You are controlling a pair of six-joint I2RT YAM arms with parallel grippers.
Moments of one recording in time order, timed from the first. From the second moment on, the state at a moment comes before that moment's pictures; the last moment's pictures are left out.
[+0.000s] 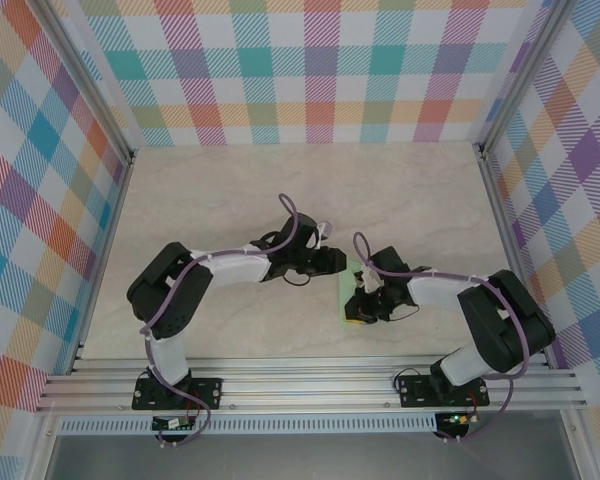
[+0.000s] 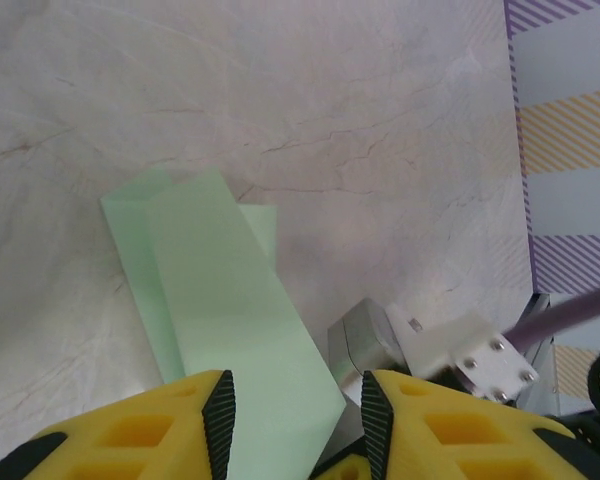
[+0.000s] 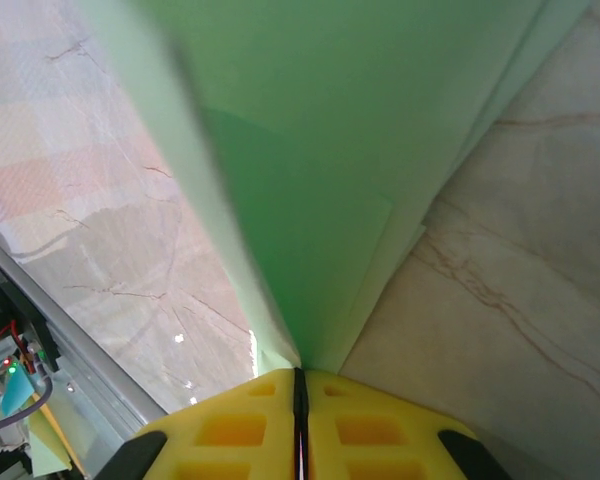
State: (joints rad) left arm -0.76 1.87 1.10 0.05 0.43 -0.79; right arm 0.49 1.49 0.55 -0.31 -0.65 0.55
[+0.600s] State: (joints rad) left arm -0.78 2.06 1.27 -0.03 0.43 -0.78; right arm 0.49 1.33 0.49 -0.34 -0.55 0.60
